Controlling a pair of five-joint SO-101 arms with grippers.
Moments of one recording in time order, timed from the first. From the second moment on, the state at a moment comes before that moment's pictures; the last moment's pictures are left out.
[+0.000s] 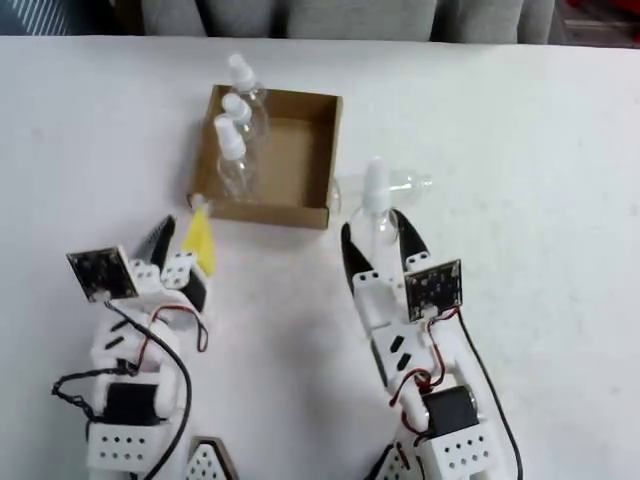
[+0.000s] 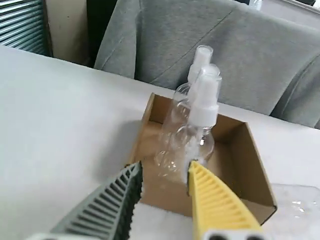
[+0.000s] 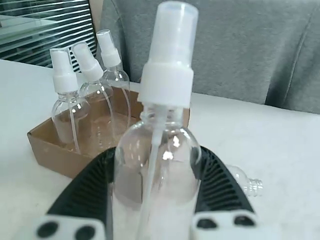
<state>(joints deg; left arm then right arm) -3.7 -99.2 96.4 26.5 18.0 -20.1 -98.9 96.6 17.7 2.5</state>
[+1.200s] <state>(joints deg) -8.2 -103.9 97.1 49.4 -1.1 -24.4 -58.9 69.8 -2.6 -4.3</state>
